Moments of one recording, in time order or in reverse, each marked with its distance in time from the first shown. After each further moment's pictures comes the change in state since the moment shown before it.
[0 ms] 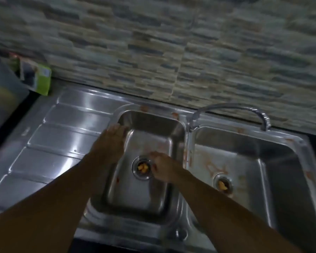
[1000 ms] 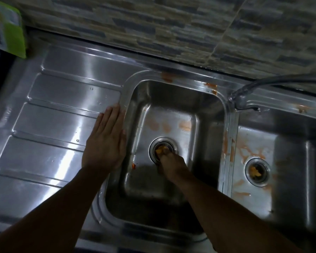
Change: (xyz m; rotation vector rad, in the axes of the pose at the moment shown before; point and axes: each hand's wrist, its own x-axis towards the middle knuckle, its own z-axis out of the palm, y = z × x) left_hand -0.005 -0.069 0.080 -0.092 0.359 0.035; right_hand 0.077 0.021 0.127 -0.194 -0.129 0.143
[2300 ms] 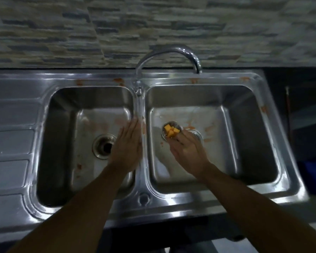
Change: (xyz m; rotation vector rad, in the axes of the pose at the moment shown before) left_hand -0.016 0.260 0.047 -0.187 -0.286 0.222; right_hand -0.225 0.184 -0.060 -0.132 0.978 -0.088
